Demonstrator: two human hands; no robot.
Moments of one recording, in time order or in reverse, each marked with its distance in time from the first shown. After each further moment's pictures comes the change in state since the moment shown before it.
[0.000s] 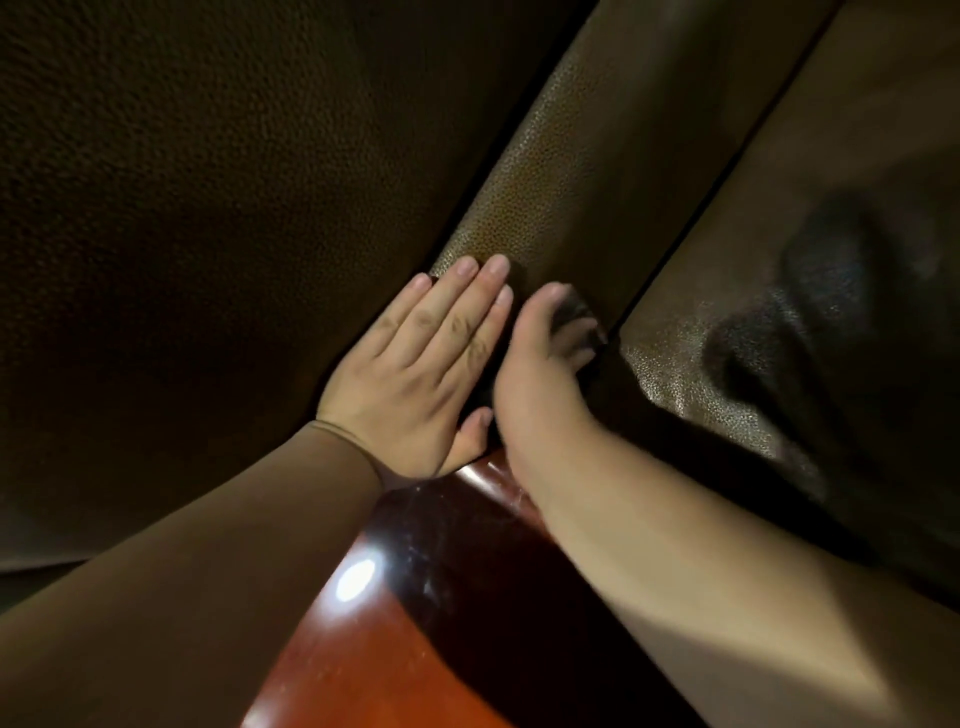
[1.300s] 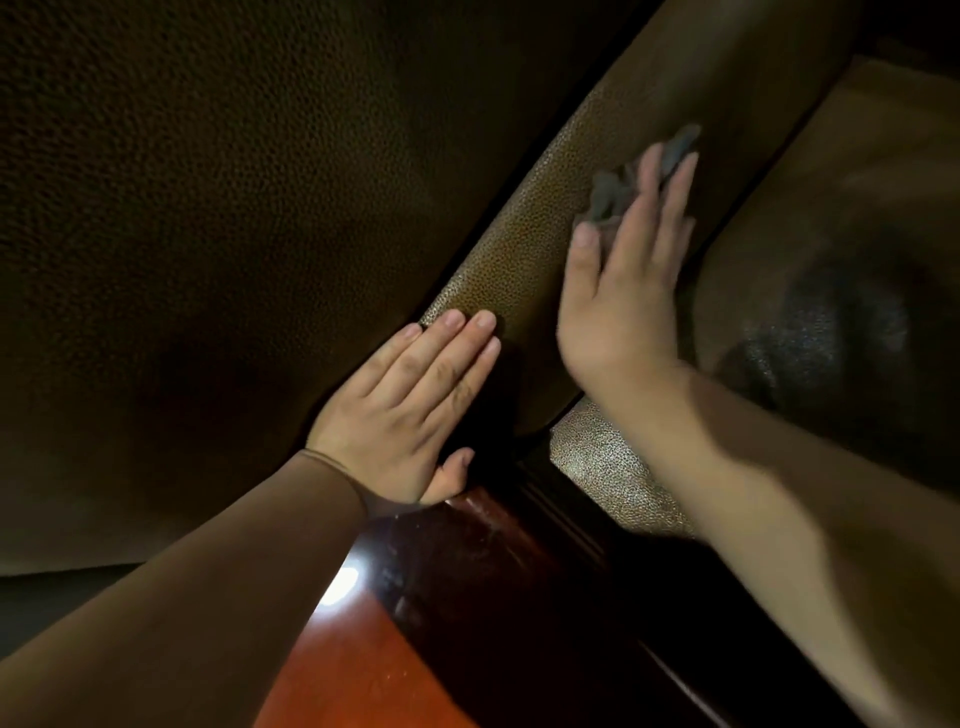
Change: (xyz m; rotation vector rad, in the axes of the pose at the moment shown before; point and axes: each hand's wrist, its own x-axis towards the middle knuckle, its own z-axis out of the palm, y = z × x) left_hand 0.001 -0.002 0.004 0.064 -0.050 -0.022; right_hand 0.071 -0.055 -0.068 -0.453 0.342 -0.925
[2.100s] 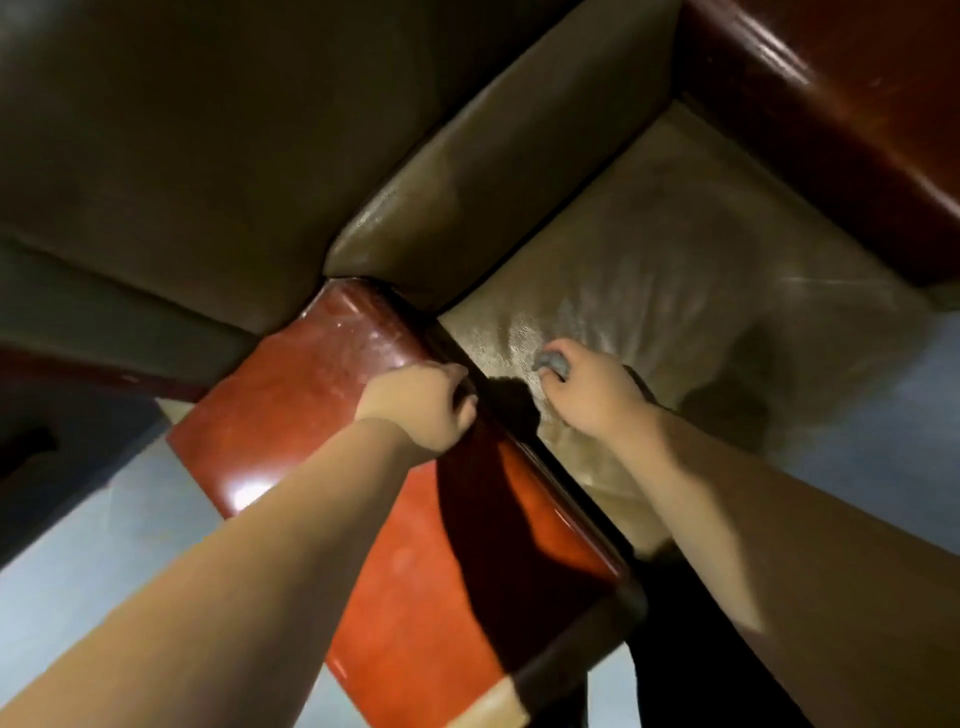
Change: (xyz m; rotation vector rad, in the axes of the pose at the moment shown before) left_hand 0.014 0.166 -0.174 -0.630 -0.679 -0.535; right_hand -0.122 0.021 -0.237 -0.414 -0.843 0.181
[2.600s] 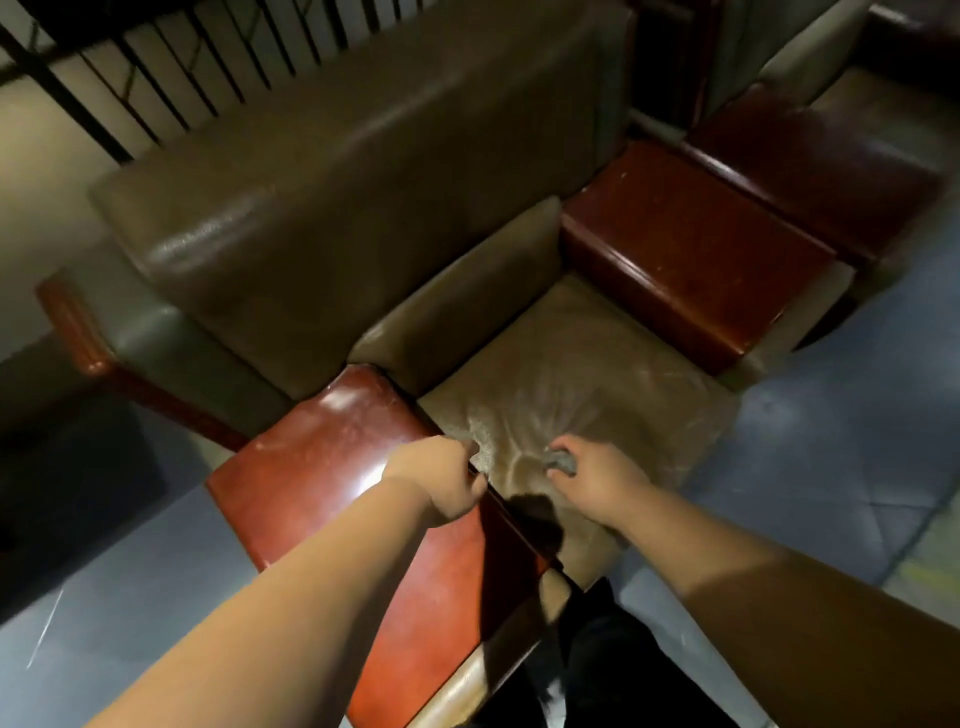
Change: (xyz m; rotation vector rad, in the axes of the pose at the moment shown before) left_hand -0.185 0.091 -0.083 -0.071 0.015 0.058; right_hand -0.237 -0.022 -0.101 -0.165 -0.009 0.020
